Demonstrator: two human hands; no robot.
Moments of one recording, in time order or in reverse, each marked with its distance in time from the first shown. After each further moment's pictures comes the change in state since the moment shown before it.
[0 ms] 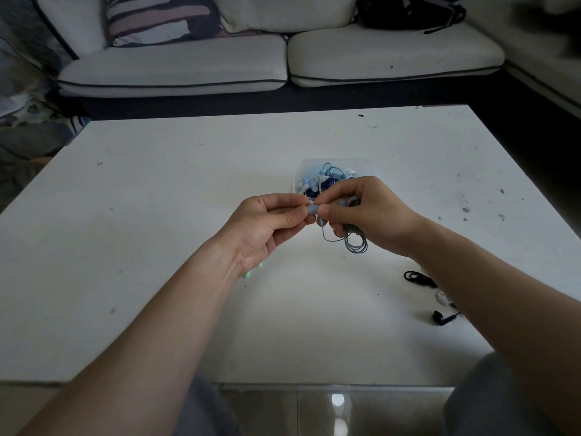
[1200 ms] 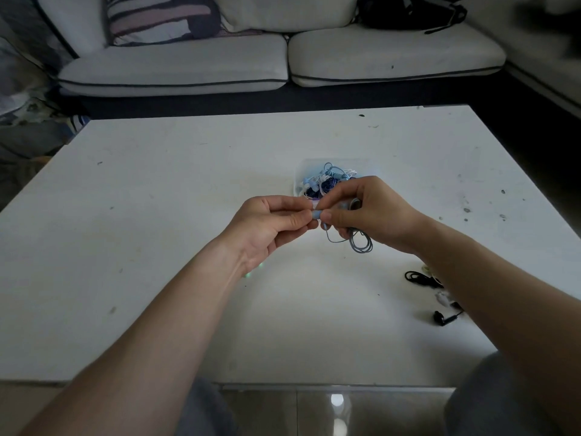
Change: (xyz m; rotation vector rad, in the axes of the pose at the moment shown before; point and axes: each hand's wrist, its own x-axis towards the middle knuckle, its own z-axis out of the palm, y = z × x) left_hand 0.001 -0.002 0.001 0.092 -0.003 0.002; right_hand 0.001 0.003 -0.004 -0.078 -0.017 -0.009
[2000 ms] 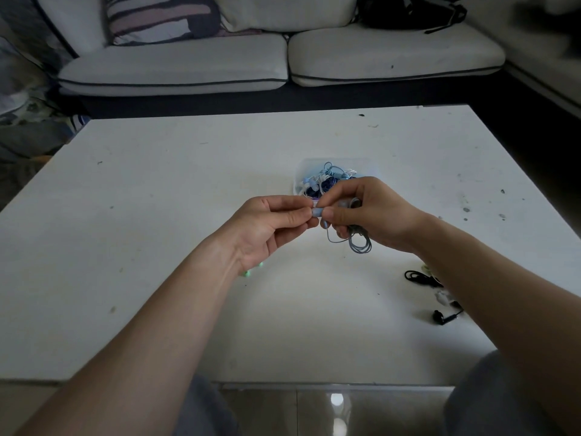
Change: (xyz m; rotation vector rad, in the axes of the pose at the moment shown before) left_hand 0.000 0.004 -0.002 -0.066 -0.047 -0.059; right_hand 0.001 0.001 -0.002 0.113 -0.060 0.035
